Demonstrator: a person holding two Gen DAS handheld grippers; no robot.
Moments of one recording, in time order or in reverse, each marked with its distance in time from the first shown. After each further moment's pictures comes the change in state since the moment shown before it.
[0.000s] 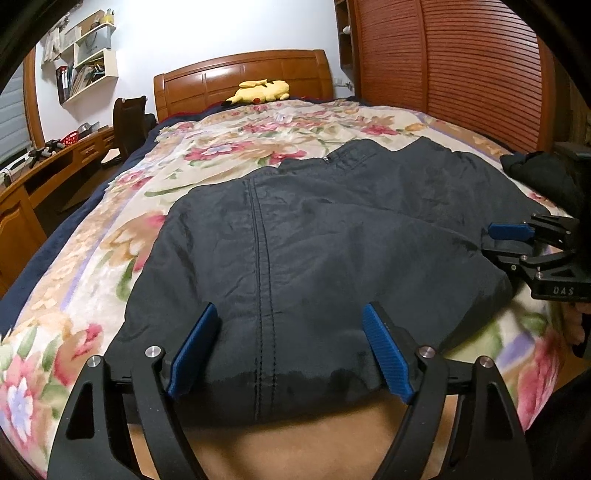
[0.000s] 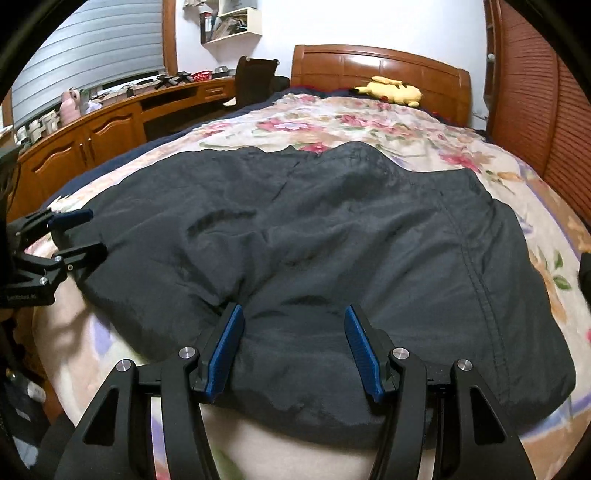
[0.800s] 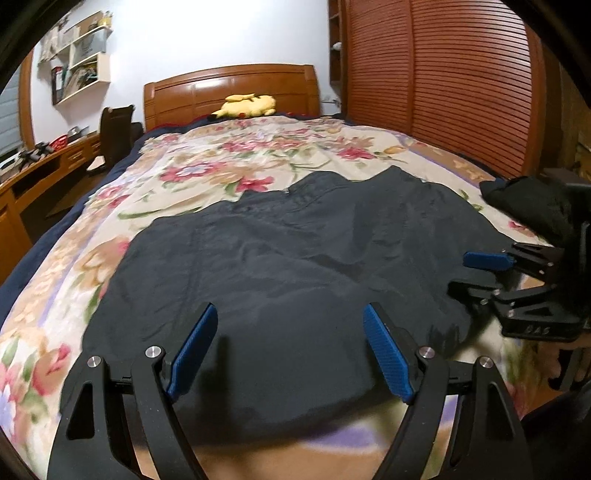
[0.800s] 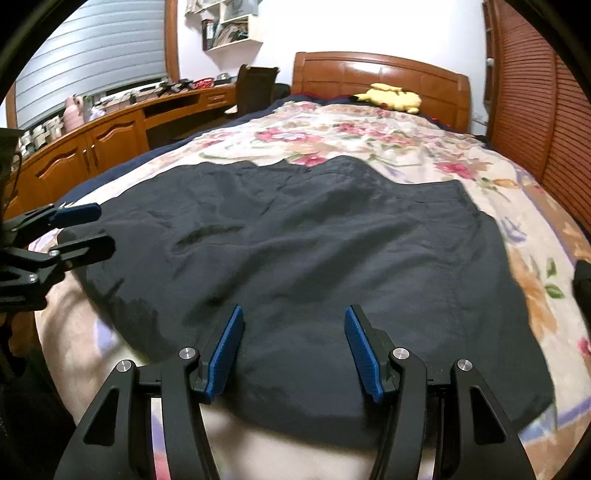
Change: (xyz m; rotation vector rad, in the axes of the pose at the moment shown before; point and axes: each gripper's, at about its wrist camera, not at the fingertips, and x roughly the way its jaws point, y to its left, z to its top) left arm -0.003 -0.043 0.031 -0.026 -0.068 -0.080; right arm -0.021 -0.006 -0.008 0.012 -0.029 -0.002
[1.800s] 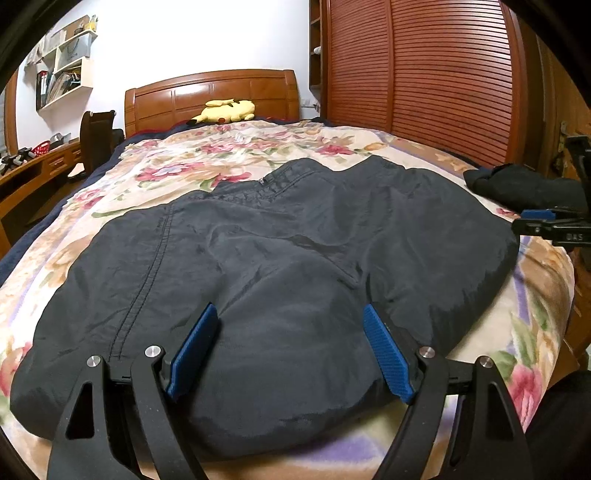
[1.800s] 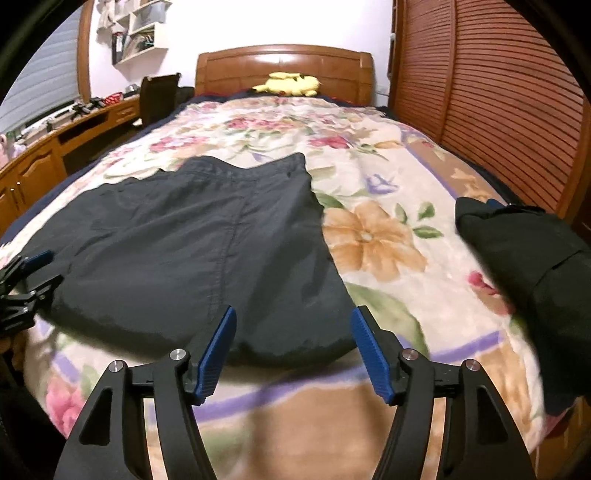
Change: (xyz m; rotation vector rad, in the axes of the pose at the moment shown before) left arm 0.018 -0.008 -0.028 0.027 -0.037 -0.068; right arm -0.072 -0.030 -0.017 0.180 0.061 -0.284
